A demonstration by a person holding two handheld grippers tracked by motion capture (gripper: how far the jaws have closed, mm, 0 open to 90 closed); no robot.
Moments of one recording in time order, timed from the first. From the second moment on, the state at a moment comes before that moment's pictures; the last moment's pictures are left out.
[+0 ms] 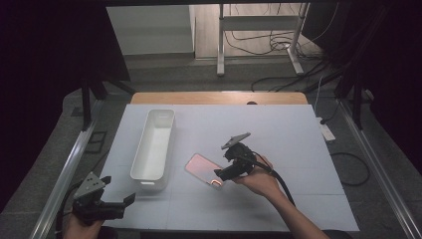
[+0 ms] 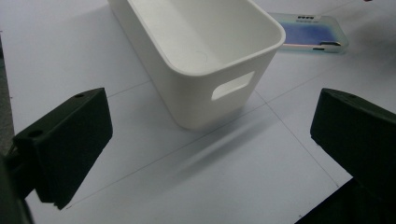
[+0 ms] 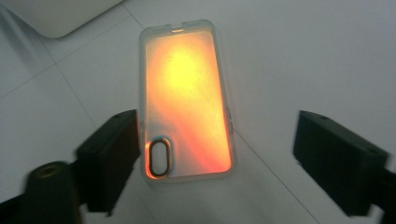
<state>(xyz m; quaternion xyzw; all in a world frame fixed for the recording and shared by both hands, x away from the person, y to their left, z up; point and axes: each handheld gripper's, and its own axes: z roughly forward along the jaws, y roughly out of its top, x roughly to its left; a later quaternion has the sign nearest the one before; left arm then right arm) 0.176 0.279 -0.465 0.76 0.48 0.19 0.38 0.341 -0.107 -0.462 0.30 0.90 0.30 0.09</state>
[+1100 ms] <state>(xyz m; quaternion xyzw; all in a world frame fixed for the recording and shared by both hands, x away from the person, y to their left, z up) 0.176 0.278 -0.465 0.77 0.48 0.19 0.38 0.343 -0.101 -0.499 0.27 0.92 0.27 0.04</state>
